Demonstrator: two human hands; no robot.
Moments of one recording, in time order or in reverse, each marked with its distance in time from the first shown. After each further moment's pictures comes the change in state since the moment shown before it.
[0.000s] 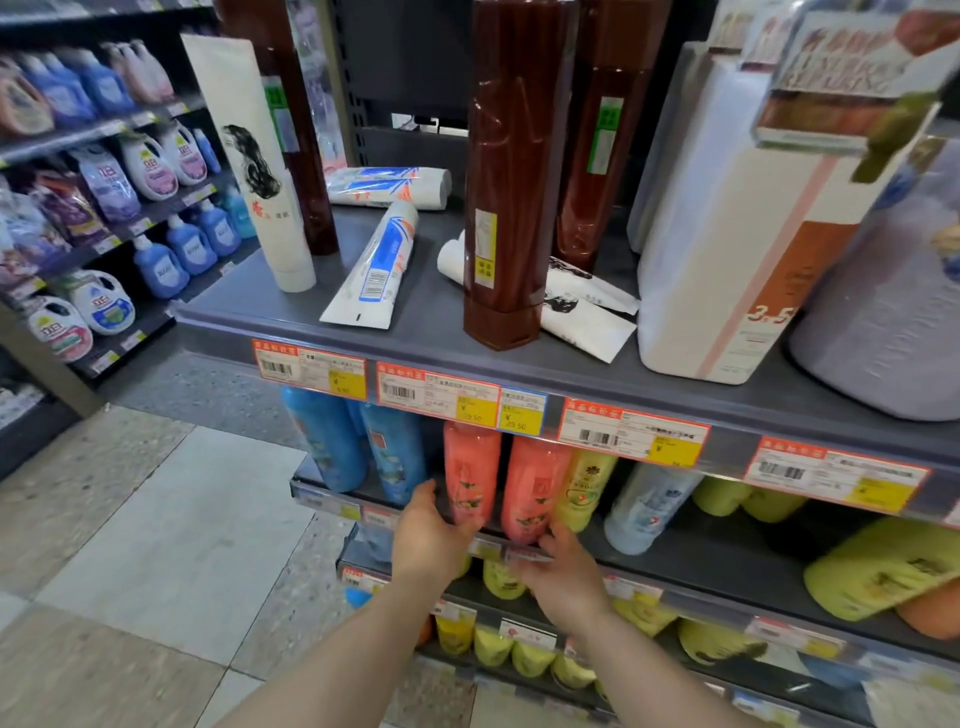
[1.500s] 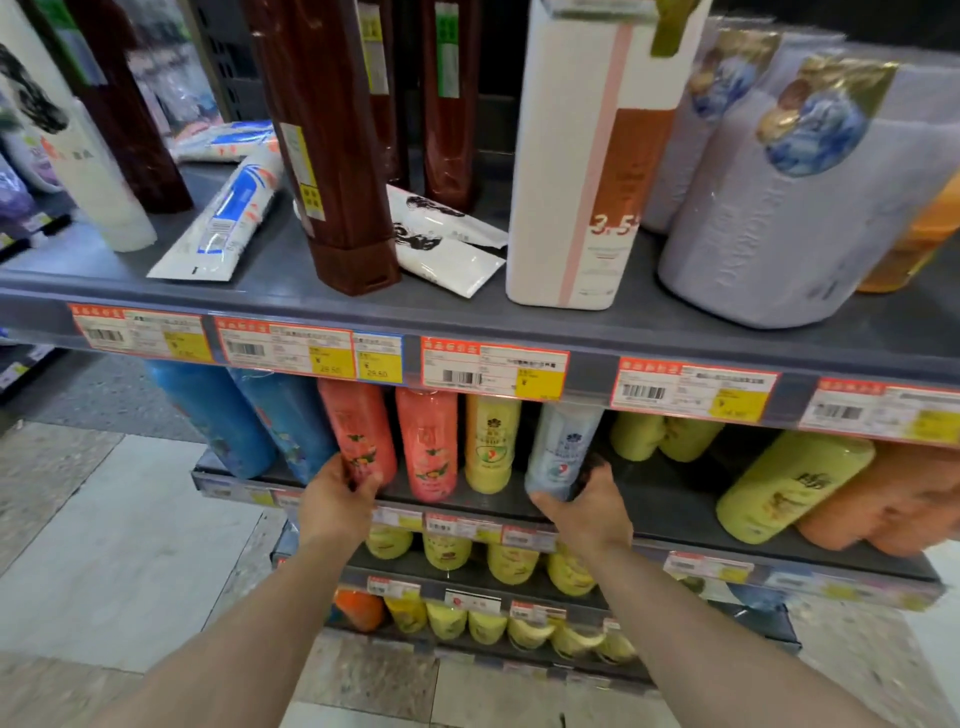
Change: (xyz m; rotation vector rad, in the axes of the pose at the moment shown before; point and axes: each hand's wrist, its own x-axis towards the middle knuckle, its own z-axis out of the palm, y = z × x) left_hand 0.024 -0.018 0.021 0.081 0.113 0.001; right_hand 0.019 0.049 -0.099 -0.188 0.419 0.137
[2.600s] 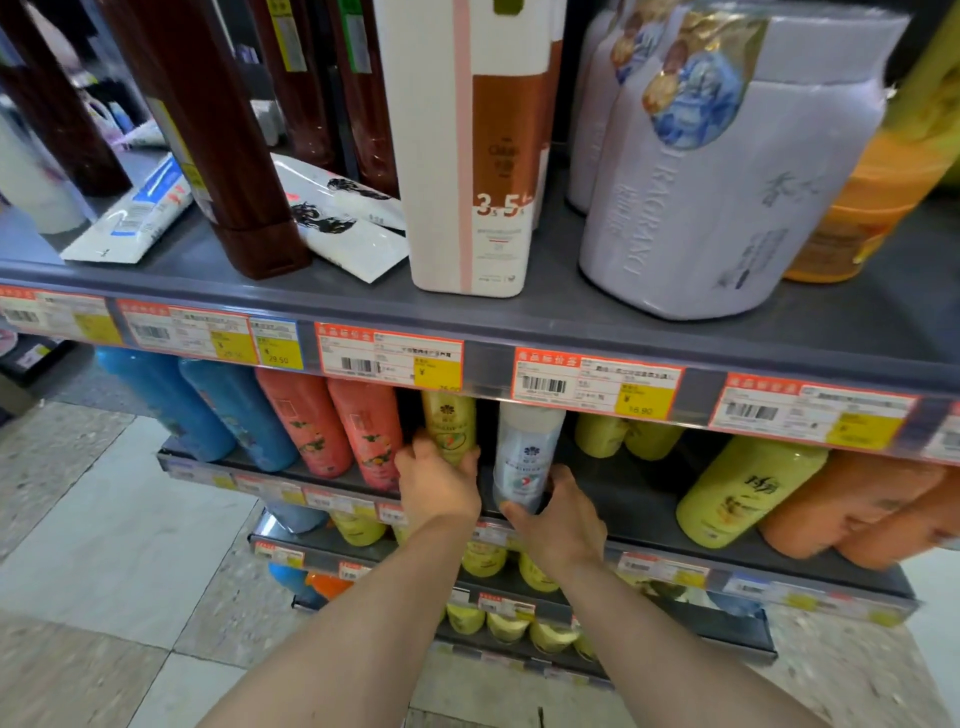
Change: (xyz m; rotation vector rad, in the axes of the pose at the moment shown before) left_hand -0.083 0.119 0.113 0.014 0.103 -0.078; right_hand 0.008 0.026 -0.025 -0.210 -0.079 -0.125
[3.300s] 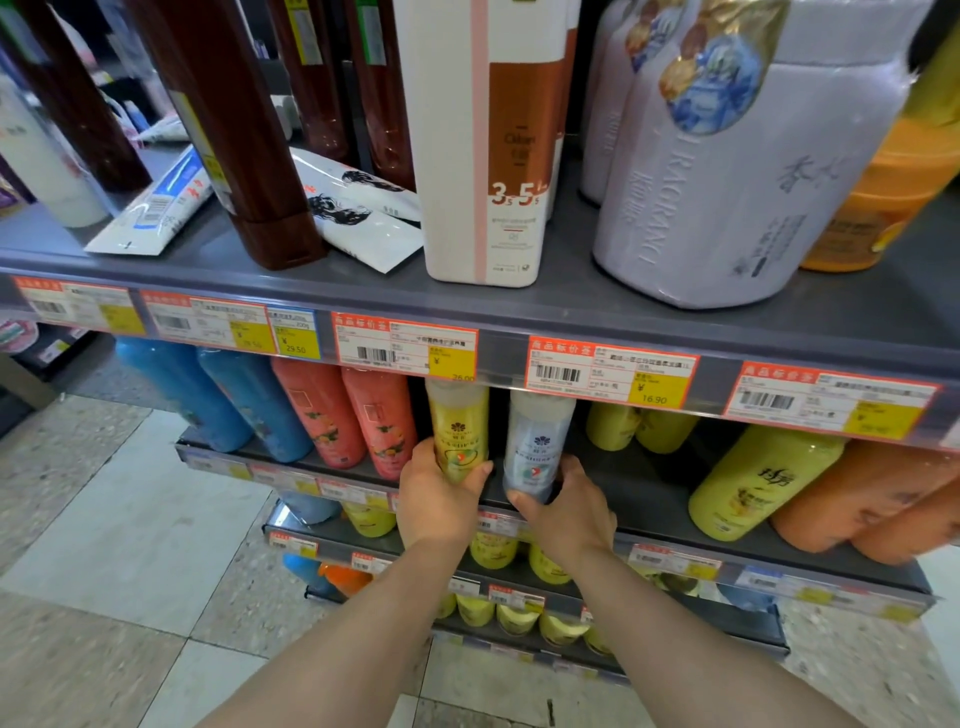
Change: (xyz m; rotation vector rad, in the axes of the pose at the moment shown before) left_hand -0.012 -0.024 -0.021 -0.140 -0.055 0.120; right_hand 0.004 0.004 0.006 0.020 0.012 -0.022
